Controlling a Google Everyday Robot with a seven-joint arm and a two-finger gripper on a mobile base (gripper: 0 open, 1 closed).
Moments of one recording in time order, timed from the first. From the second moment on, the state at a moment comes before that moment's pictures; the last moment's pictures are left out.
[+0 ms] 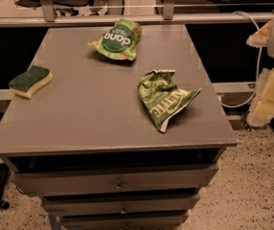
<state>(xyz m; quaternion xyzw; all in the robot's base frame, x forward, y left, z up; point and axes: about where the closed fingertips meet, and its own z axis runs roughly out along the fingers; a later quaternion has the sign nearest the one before) 0.438 -0.216 0.979 -0.60 0.78 -0.04 0.16</state>
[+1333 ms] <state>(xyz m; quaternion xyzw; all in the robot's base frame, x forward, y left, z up) 0.578 -0.142 0.959 -0.60 0.73 0.01 0.32</state>
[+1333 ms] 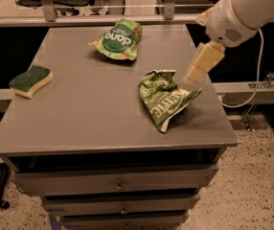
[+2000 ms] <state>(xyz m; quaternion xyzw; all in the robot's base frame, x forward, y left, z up) 0.677 -0.069 0.955 -0.52 0.74 0.09 0.41</state>
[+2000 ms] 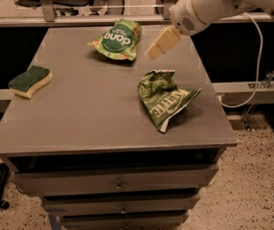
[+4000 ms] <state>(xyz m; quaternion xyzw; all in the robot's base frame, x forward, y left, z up) 0.828 0.009 0.885 -0.24 0.83 0.17 0.46</state>
